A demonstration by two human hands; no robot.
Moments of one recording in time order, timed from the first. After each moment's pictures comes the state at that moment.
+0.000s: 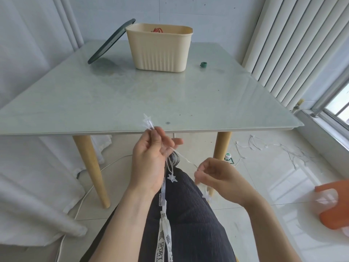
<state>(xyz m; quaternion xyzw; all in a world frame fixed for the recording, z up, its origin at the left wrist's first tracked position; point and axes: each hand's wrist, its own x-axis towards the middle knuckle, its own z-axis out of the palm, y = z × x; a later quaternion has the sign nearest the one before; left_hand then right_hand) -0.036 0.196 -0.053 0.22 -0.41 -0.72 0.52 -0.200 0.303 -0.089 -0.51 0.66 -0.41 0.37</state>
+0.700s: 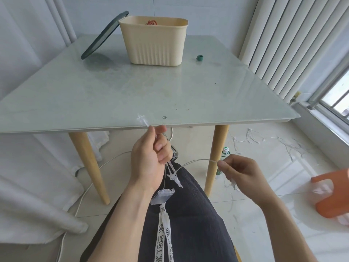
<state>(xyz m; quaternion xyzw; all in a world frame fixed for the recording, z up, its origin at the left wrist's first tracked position) -0.036 0.198 -0.056 0.23 -0.35 -0.78 0.47 -0.225 0.335 -0.096 -0.42 0.70 -0.50 0.30</state>
